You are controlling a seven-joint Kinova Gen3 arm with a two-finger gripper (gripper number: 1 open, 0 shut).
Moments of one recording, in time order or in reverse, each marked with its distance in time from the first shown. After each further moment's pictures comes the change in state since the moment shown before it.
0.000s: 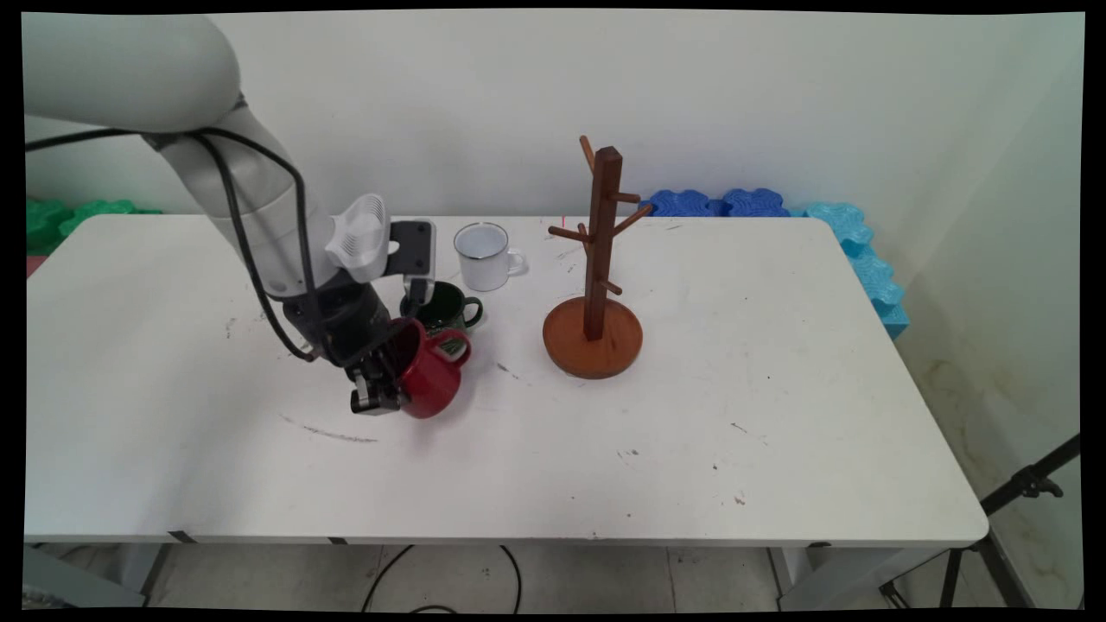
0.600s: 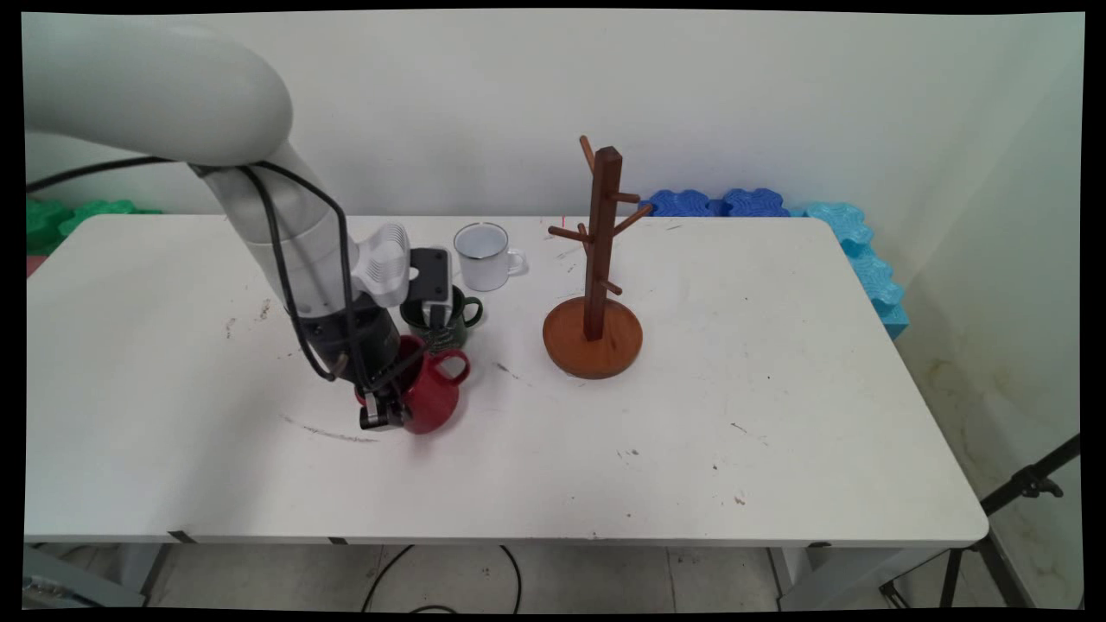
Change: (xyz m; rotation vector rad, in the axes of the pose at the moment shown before) arm 0.010 0.000 0.026 -0.009 -0.061 -0.011
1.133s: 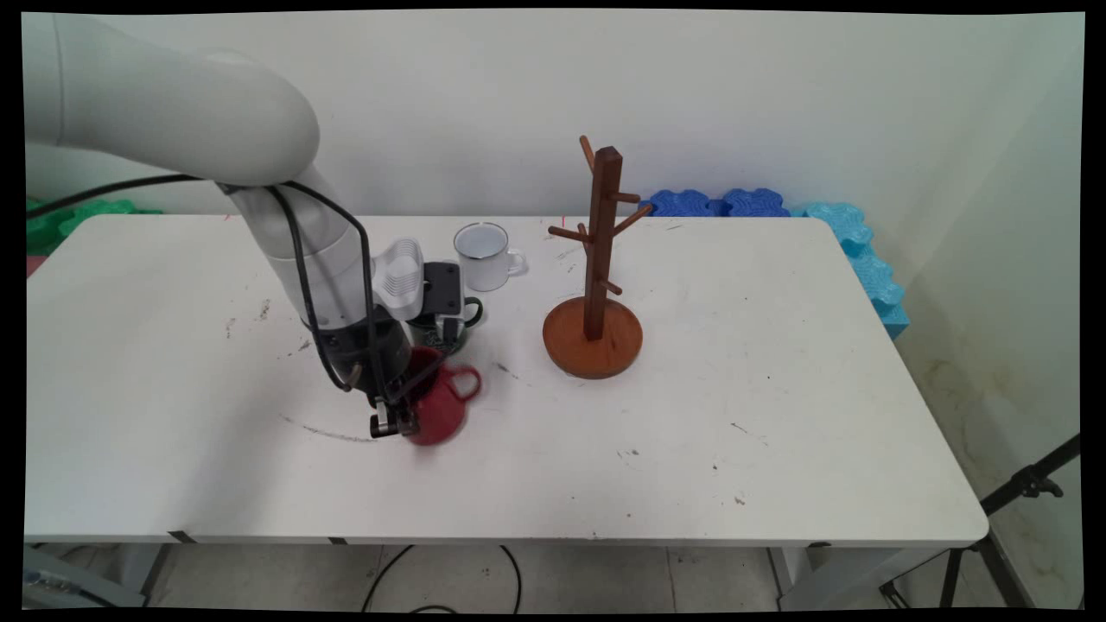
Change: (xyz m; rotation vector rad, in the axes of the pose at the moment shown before) arm 0.008 -0.001 0.017 -0.008 -0.013 0.003
